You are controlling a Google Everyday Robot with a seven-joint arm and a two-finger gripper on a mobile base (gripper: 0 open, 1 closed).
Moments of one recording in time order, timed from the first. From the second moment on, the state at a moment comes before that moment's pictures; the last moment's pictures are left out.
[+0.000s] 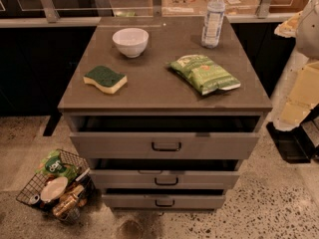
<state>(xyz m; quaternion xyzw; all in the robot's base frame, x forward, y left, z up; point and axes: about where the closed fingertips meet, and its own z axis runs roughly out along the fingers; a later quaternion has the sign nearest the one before) 0.438 -0.212 0.993 -0.60 0.78 -0.05 0.18</state>
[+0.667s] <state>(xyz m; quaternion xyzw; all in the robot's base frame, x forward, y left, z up) 0.464 -0.220 0.999 -0.58 0.78 -0.06 0.22</state>
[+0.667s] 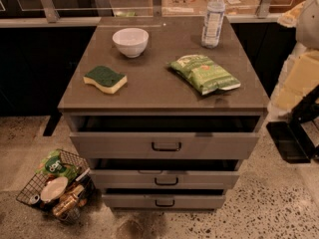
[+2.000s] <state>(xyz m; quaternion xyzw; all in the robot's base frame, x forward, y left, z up) 0.657 -0.257 1.007 -0.36 0.75 0.05 0.56</state>
